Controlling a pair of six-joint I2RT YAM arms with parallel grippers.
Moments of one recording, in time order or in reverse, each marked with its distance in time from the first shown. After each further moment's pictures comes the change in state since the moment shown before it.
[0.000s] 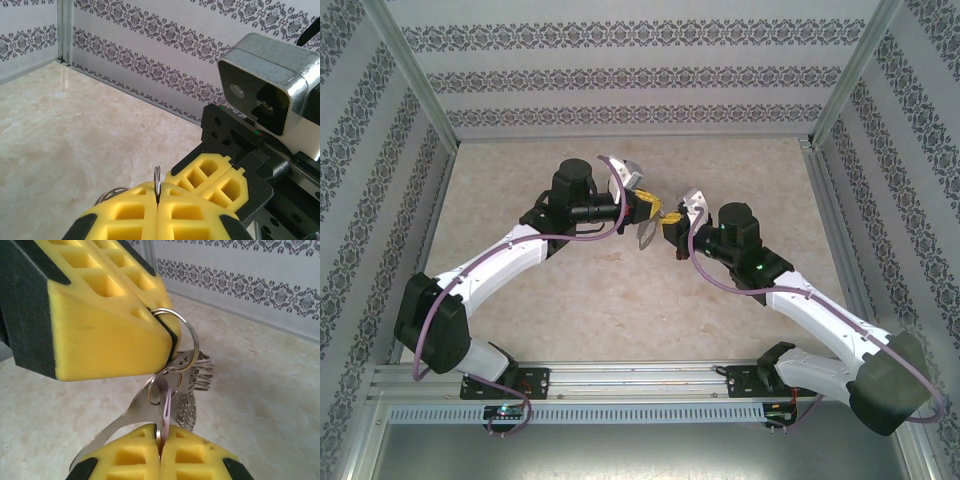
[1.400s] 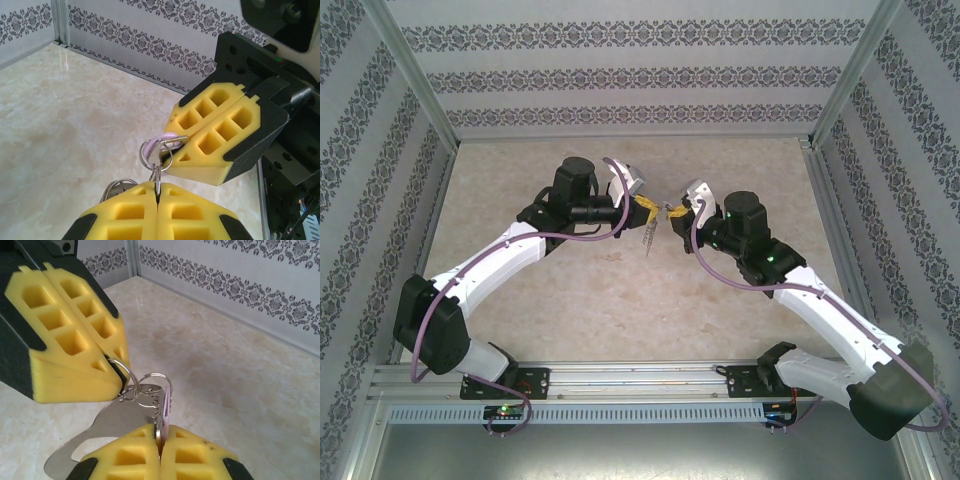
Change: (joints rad) left arm 0.000 -0.006 0.048 -0.184 0.001 0.136; right arm -0.032 -0.021 0.136 -0.231 0.051 -0.113
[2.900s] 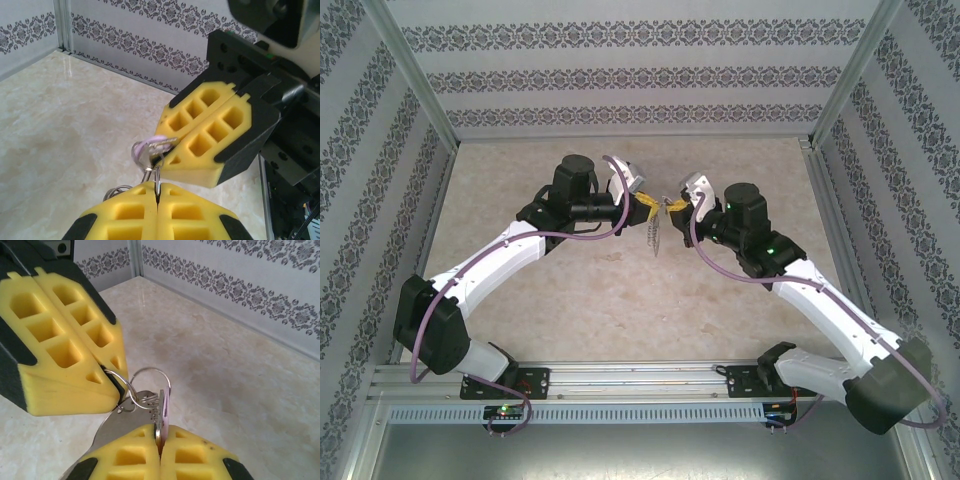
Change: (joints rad) left arm -0.003 0.000 0.018 0.002 -0.008 0.005; right arm -0.011 0.051 0.056 -0.025 -0.027 -0.017
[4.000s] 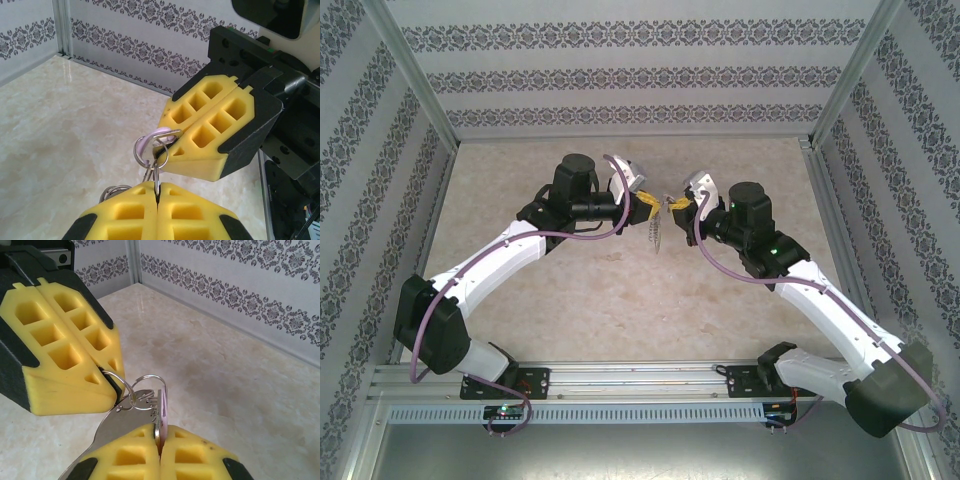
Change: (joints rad) left arm -0.004 0.002 0.009 0.007 -0.004 0.000; right arm -0.035 -0.028 0.001 -0.001 -0.023 0.003
